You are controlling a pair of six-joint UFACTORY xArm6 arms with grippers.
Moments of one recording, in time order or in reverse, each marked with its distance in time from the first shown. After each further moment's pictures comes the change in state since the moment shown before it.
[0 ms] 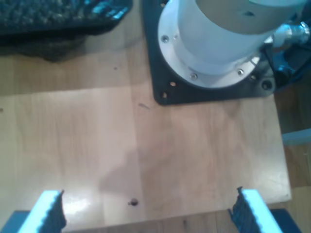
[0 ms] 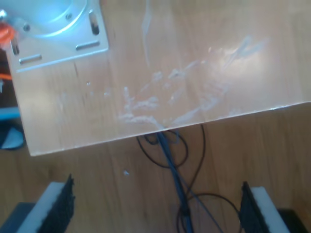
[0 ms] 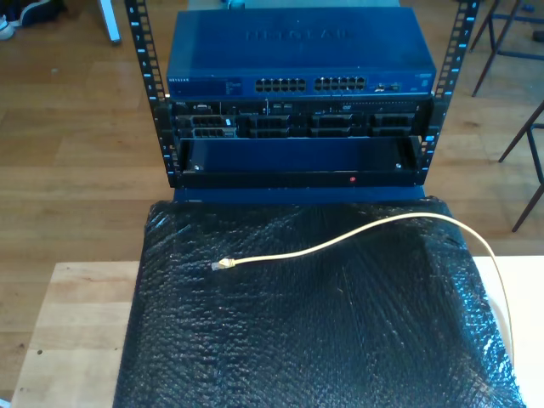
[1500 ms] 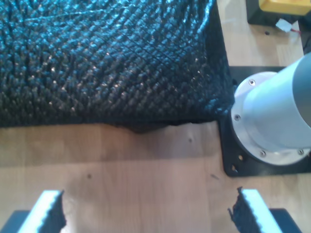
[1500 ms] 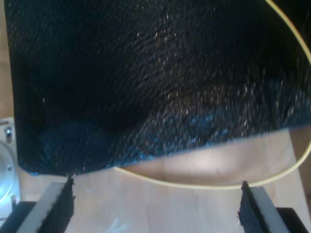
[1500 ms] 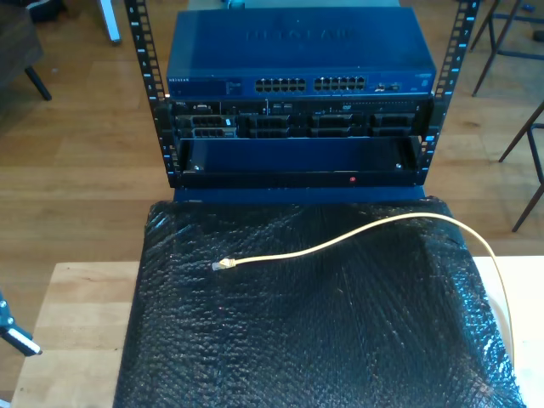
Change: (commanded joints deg) left arm -19.3 6.2 -6.8 -11.1 2.7 -22.4; right arm 33.5 14.2 -29.1 21.5 10.9 31.8
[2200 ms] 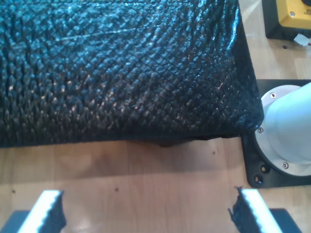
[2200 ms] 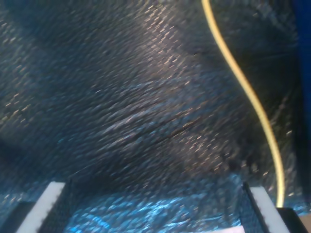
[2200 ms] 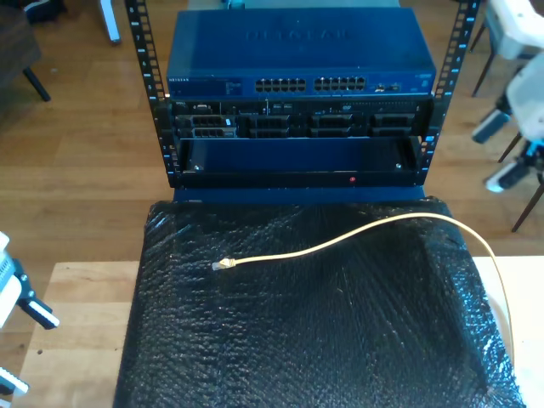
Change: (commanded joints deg) left arm -5.7 3.3 -4.2 -0.9 -1.1 -4.6; right arm 22.4 3.3 0.0 -0.2 -15.3 12.0
